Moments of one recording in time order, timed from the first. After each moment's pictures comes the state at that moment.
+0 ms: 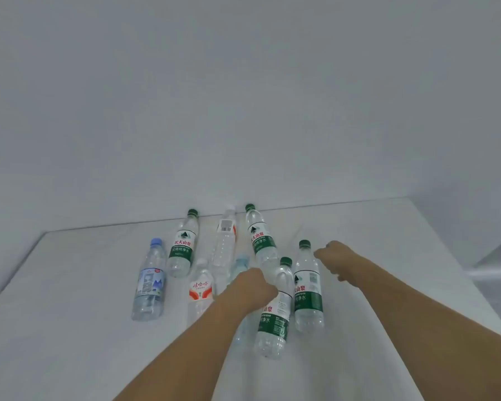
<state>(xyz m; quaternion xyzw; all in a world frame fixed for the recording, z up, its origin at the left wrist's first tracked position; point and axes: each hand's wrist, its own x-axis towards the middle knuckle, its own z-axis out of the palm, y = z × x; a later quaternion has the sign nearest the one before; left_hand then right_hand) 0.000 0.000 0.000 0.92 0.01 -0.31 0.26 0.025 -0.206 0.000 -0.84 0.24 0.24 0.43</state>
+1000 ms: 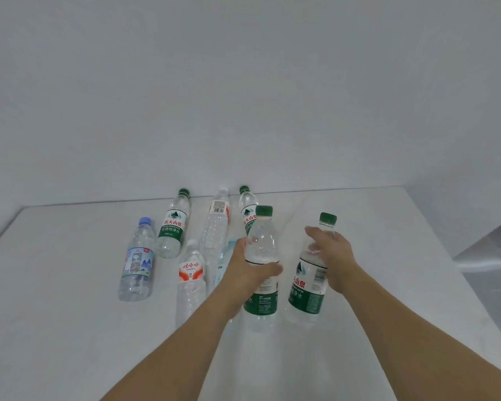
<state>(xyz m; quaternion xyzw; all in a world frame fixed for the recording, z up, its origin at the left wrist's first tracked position) -0.022 0.003 -0.017 0.74 0.12 -0.21 0.63 0.000 -0.189 -0.022 -0.63 0.33 0.05 0.70</state>
